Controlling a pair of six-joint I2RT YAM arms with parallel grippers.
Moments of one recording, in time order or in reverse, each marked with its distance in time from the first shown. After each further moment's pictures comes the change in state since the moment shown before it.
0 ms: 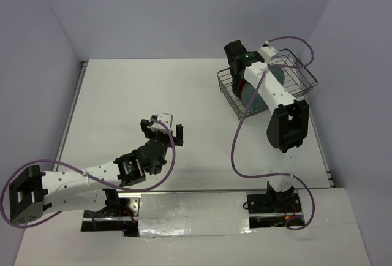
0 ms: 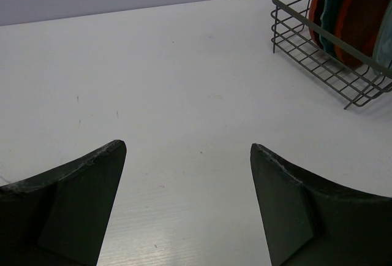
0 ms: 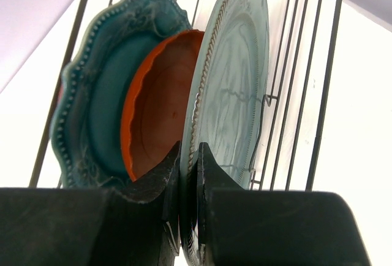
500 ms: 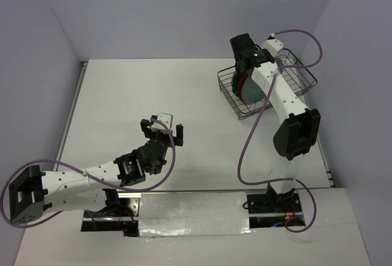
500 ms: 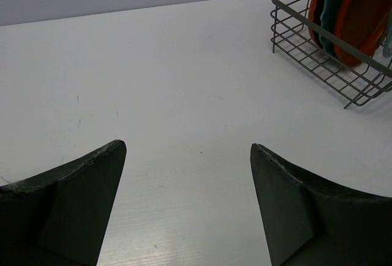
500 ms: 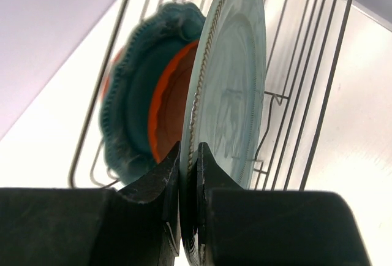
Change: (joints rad) left arm 0.000 0.000 0.000 0.000 0.000 0.000; right arm 0.001 -0.100 0.002 0.042 -0.067 -0.087
